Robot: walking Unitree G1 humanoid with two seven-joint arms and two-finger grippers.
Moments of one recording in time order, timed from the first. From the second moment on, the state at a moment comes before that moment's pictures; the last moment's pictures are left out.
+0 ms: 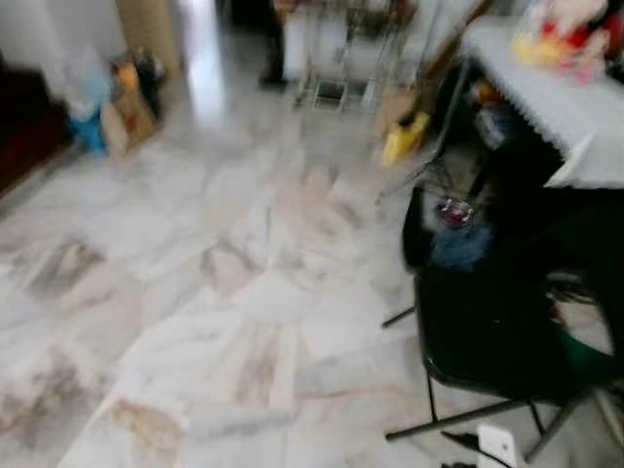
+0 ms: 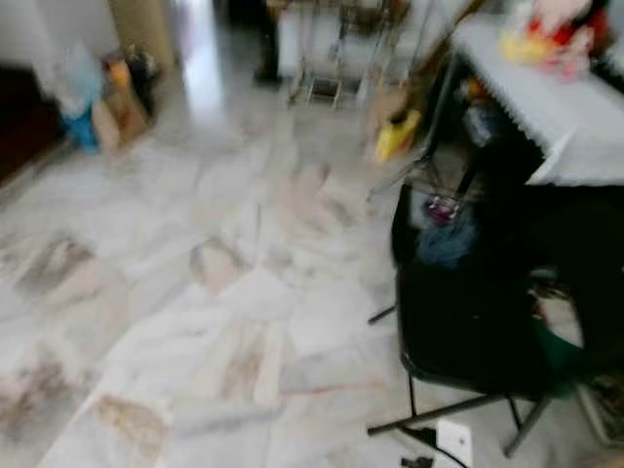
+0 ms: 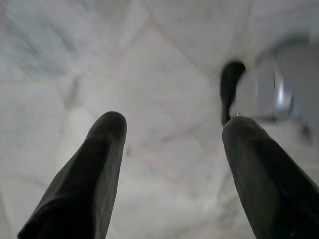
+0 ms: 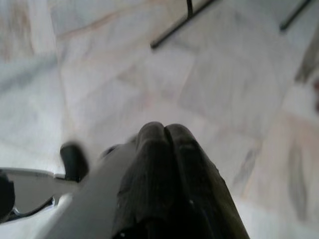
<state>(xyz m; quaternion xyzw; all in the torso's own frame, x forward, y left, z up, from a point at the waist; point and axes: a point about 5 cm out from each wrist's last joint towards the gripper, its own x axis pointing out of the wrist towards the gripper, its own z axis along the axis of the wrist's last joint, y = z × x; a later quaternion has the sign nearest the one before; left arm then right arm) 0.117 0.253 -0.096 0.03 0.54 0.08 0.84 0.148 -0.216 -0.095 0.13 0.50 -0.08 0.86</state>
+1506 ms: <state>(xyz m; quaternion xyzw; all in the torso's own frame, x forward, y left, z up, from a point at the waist) 0.113 0.247 -0.099 0.01 0.53 0.08 0.84 0.164 -0.219 -0.088 0.12 0.48 -0.08 0.86</state>
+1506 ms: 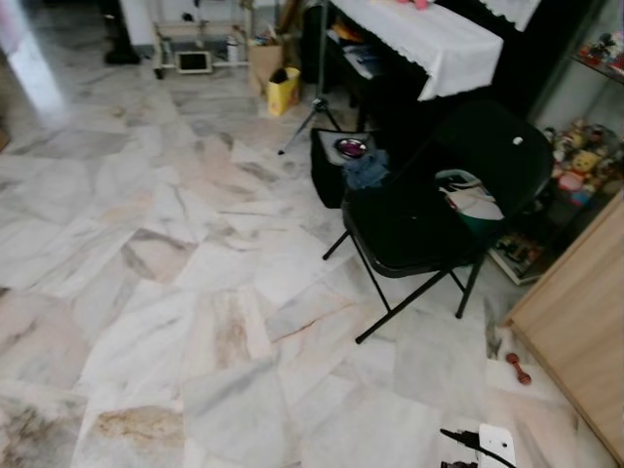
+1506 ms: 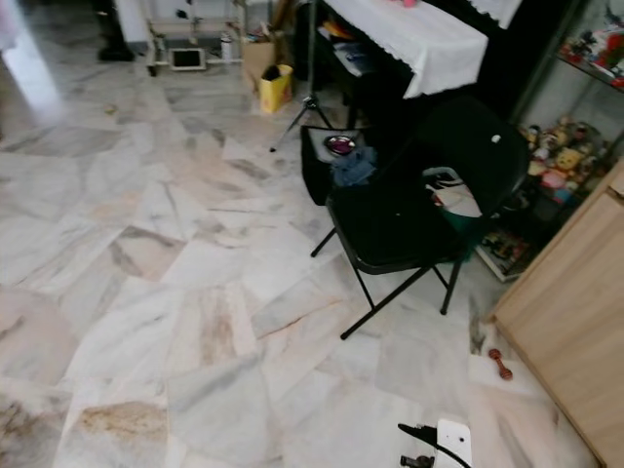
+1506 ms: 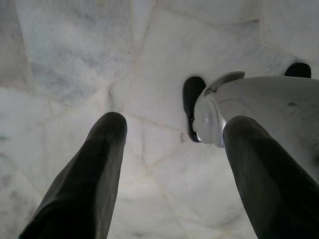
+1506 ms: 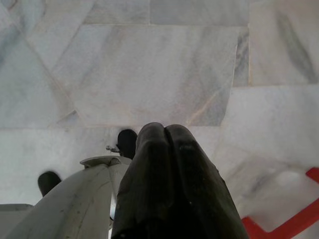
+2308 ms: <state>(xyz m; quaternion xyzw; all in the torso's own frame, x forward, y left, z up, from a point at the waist) 0.119 0.263 -0.093 0.04 0.53 0.10 0.84 0.180 -0.196 -0.085 0.13 0.47 -0.06 0.87</state>
